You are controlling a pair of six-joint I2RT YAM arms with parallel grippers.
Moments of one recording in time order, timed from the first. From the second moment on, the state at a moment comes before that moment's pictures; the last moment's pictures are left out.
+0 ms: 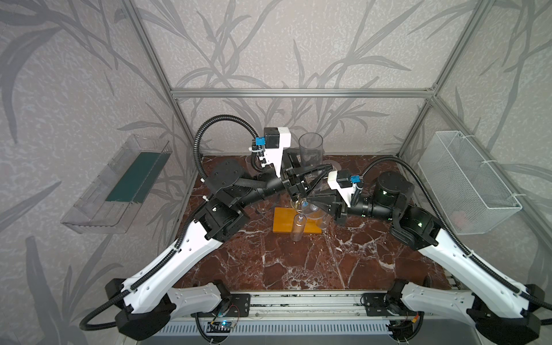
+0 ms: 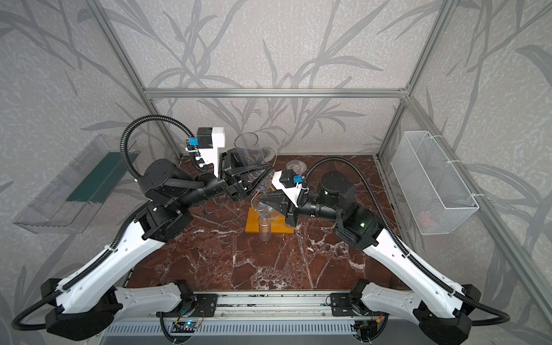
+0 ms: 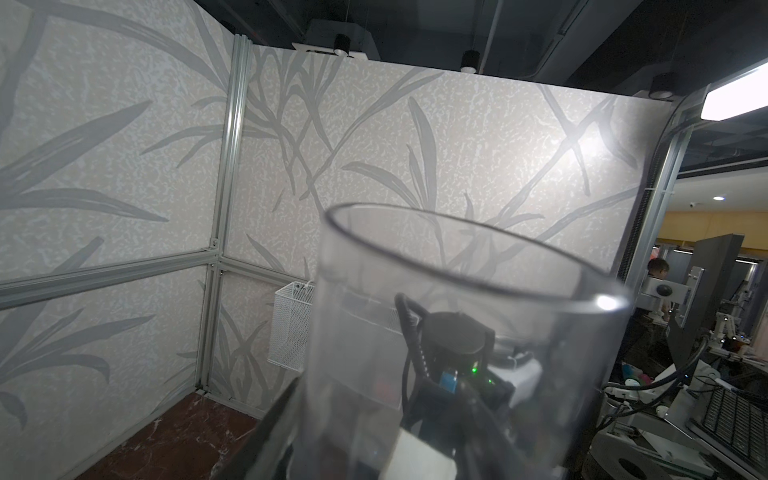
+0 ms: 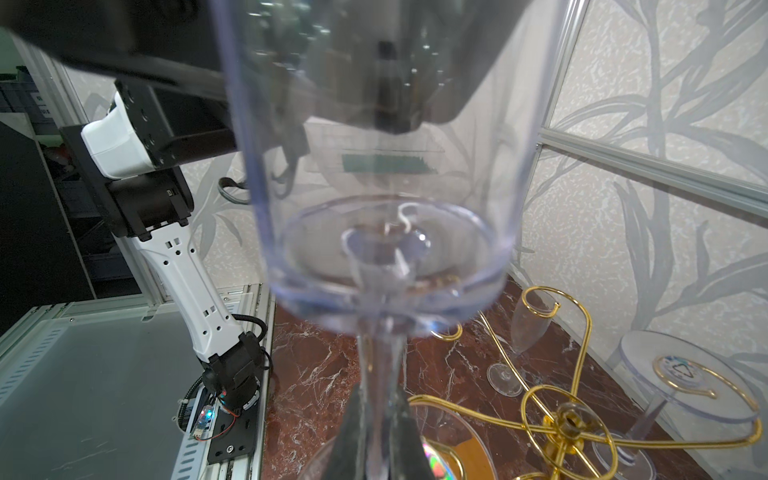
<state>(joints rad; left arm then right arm) -0.82 1.17 1.47 0.09 0.43 -0.36 0.82 1.07 1.27 -0.28 -0.52 -0.08</state>
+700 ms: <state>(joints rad) -0.82 1.03 1.42 -0.02 0.31 -0.23 0.85 0.97 1.26 -0.21 -0.38 -0.12</state>
